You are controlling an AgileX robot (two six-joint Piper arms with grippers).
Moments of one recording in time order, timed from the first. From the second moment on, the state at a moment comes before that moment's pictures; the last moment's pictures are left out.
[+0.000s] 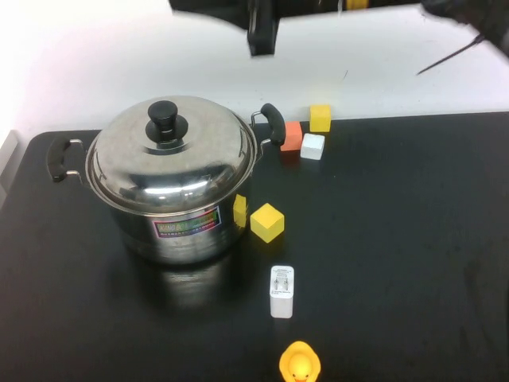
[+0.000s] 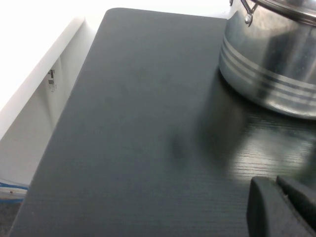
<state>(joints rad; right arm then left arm) 0.44 2.15 -2.24 -1.77 -1.08 1.58 0.05 -0.01 0.01 -0.13 0.37 -0.02</state>
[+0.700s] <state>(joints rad) 0.51 1.26 -1.10 -1.77 -0.44 1.44 0.05 -0.01 0.01 -0.13 0.37 -0.02</state>
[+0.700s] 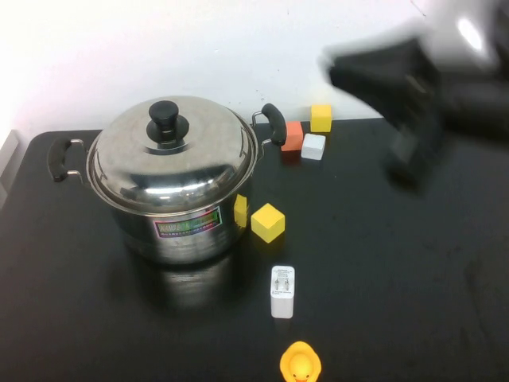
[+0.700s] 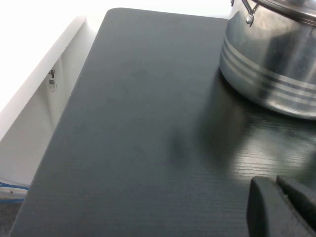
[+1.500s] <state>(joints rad) 0.56 0.57 -0.40 -0.60 0.38 0.21 0.05 -0.01 0.01 -0.13 0.37 -0.02</state>
